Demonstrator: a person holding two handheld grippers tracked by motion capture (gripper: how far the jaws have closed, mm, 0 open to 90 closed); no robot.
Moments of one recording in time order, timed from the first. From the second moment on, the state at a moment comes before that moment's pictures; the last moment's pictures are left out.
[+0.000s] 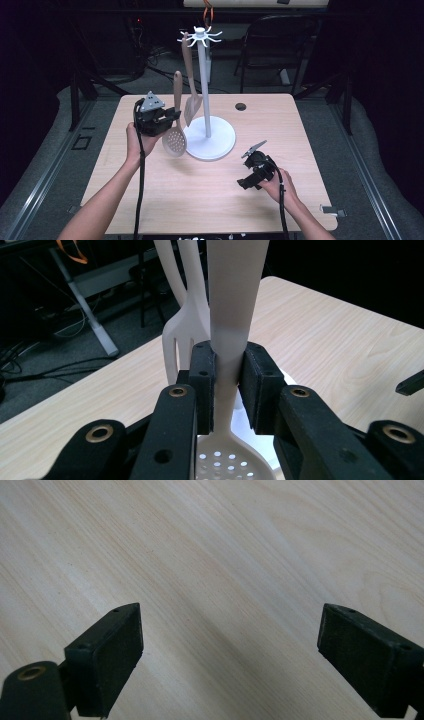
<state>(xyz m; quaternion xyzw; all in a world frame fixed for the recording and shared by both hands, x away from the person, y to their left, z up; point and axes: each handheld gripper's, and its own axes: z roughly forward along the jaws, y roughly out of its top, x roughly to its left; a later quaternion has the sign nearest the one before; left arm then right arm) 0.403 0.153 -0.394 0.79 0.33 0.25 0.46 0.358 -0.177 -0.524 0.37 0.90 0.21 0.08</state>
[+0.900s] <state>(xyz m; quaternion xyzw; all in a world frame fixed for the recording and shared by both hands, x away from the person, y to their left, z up) 0.428 0.133 -0.348 0.77 0.34 0.26 0.47 0.358 -0.177 -0.524 0.37 0.90 0.21 0.08</state>
